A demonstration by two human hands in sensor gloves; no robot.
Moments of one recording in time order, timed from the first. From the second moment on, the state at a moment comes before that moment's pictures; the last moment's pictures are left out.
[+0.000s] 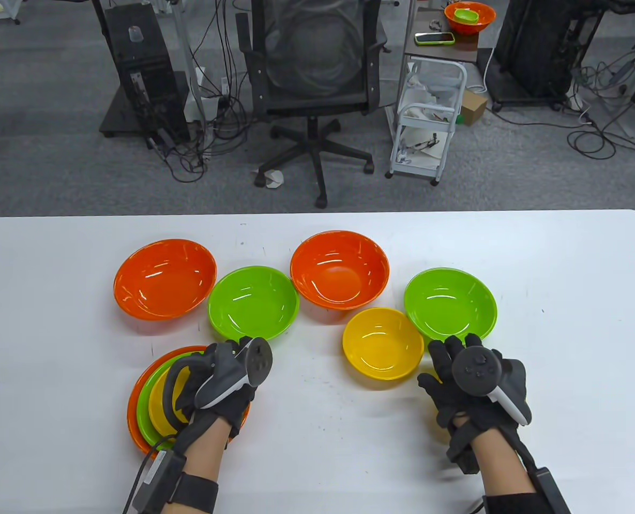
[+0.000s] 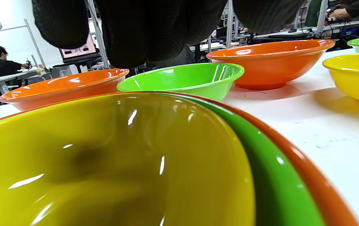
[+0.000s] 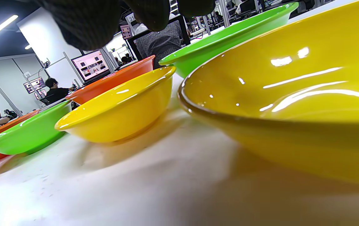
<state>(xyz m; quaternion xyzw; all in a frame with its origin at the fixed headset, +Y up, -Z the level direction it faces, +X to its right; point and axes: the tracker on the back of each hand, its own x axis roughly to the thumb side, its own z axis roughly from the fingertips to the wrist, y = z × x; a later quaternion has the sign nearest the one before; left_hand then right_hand) -0.167 -0.677 -0.337 -0.07 -0.02 -0.06 1.00 0.214 -0.713 -0.318 0.03 0.04 0.97 0.23</state>
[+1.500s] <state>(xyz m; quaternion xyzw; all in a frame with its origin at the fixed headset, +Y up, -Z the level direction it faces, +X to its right) -0.117 -0.729 -0.445 -0.25 0.01 -0.07 0.97 0.206 -0.719 -0.320 0.06 0.04 0.97 0.23</state>
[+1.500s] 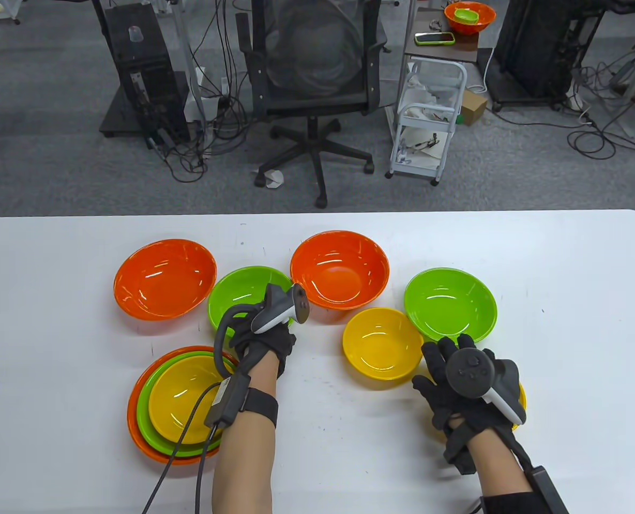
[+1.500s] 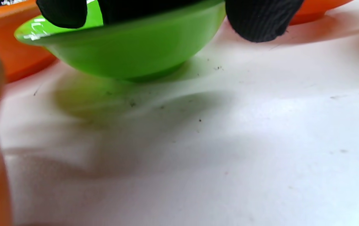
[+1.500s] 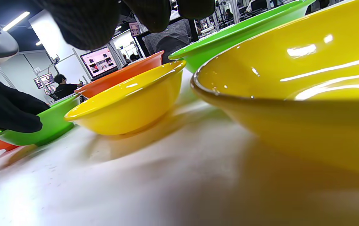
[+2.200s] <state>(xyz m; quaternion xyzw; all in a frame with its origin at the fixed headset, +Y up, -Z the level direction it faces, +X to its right) -0.124 -0.713 -0.435 -0.24 0.02 -0.09 0.97 0.209 -0.718 -0.320 0.05 0.04 0.97 0.23</state>
